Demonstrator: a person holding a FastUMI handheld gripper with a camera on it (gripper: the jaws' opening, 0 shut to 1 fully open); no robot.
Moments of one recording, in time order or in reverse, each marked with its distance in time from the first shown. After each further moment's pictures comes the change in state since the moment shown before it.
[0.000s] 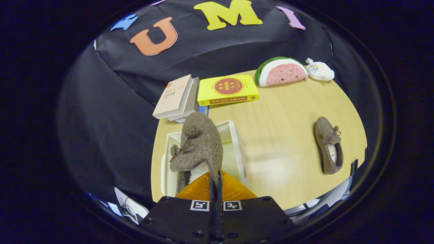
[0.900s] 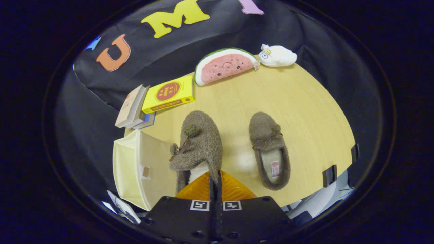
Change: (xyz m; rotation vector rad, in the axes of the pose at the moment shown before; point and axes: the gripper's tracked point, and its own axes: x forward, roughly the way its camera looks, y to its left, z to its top) arm -0.041 -0.228 0.027 0.107 0.030 -0.066
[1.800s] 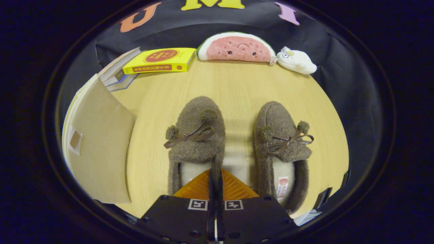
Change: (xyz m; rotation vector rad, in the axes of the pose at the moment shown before) arm 0.136 -0.053 -0.037 -0.253 -0.004 -0.205
